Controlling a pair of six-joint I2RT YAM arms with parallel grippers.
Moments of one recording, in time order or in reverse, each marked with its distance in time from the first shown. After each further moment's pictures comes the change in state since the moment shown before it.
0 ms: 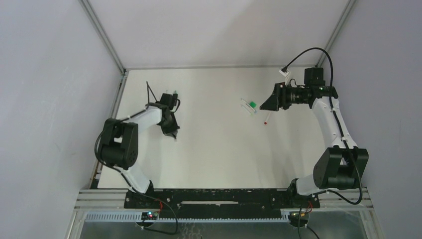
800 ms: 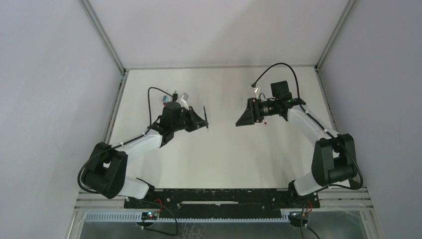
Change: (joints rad) left arm -0.206 -0.348 -0.364 0.758 0.411 -0.201; right arm 0.288 0.034 -0.249 0.303 -0.051 0.207
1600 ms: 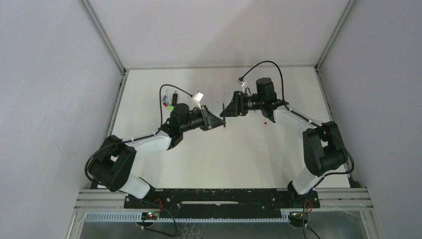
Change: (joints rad) left arm -0.149 0.096 0.000 0.414 0.164 -0.092; right arm 0.145 0.157 -0.008 0.570 0.093 0.433
